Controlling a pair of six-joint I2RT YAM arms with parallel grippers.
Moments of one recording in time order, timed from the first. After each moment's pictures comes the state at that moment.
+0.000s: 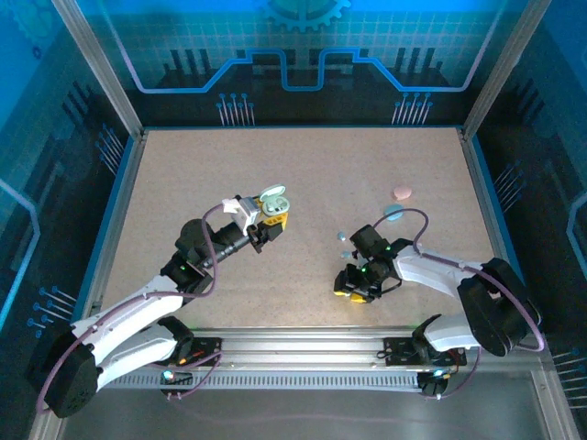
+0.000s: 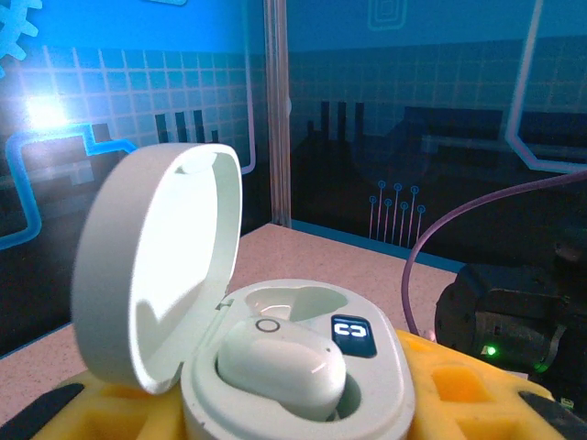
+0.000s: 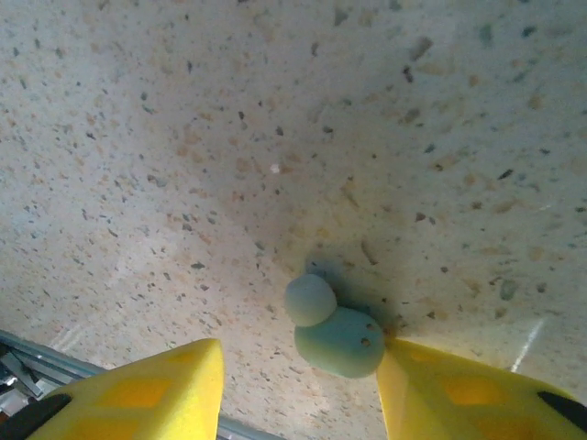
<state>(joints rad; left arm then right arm) -0.59 0.96 0.49 0.58 0.29 -0.01 0.58 1.37 0.61 -0.60 -0.42 0.86</state>
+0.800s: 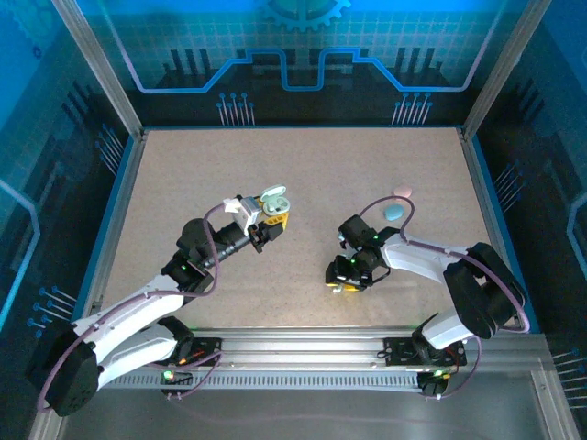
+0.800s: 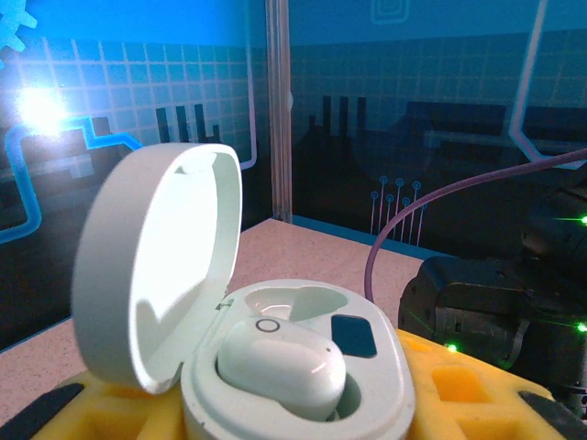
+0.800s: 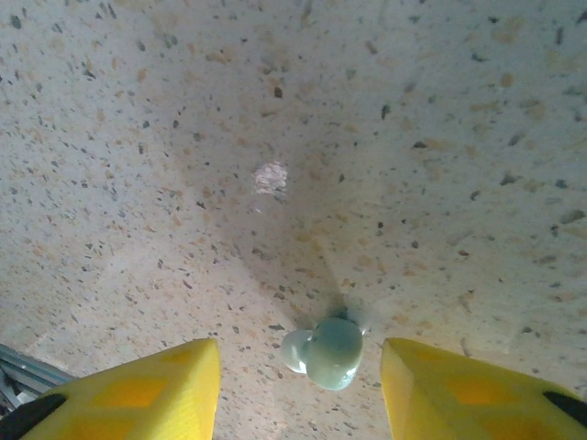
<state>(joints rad) -0.59 0.97 0.49 0.58 0.28 -0.01 0.62 1.49 0.74 -0.61 -0.37 0.77</state>
